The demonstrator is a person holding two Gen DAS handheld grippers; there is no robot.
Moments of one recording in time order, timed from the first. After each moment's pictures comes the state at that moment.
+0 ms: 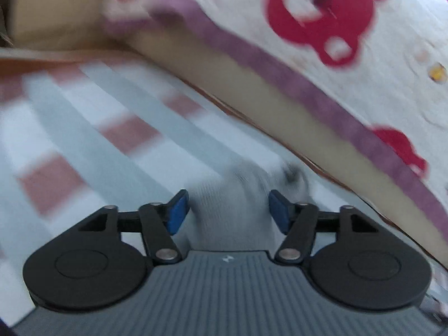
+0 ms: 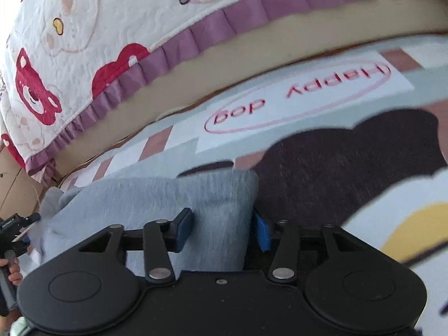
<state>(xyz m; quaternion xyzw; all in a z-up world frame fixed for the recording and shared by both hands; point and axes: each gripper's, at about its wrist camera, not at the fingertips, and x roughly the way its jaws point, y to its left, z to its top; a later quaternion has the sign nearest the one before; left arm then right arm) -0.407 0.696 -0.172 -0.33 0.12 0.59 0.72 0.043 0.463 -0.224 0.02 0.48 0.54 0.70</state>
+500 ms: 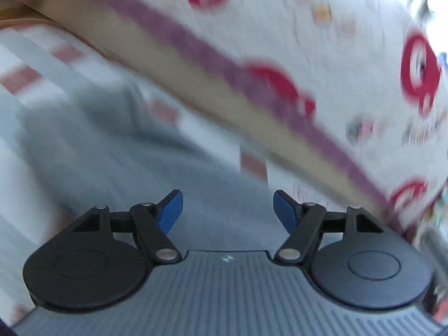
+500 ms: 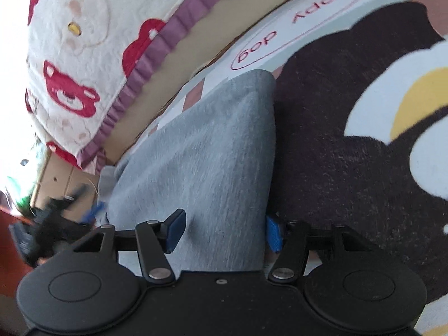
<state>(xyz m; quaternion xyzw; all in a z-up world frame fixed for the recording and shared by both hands) -0.308 0.625 -0.175 -0.38 0.17 0.38 0.83 0.018 0.414 -0.235 0.10 0.56 0.59 0.58</state>
